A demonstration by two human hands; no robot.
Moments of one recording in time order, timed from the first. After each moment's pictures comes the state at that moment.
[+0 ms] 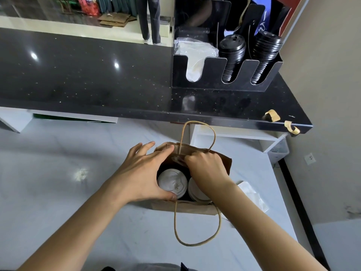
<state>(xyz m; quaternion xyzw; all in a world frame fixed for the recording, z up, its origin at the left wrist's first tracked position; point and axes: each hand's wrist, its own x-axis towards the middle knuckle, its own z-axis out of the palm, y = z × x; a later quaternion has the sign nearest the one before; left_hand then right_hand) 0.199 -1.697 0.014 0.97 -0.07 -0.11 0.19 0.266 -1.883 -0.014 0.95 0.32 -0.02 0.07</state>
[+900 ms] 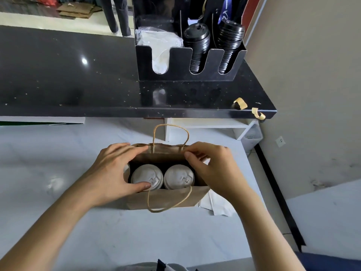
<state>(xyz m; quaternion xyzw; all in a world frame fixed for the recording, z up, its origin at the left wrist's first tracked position) 0.207 -1.689 -0.013 0.96 -0.11 -0.05 0.26 0.233 -1.963 0.017 0.90 0.15 0.01 -0.41</state>
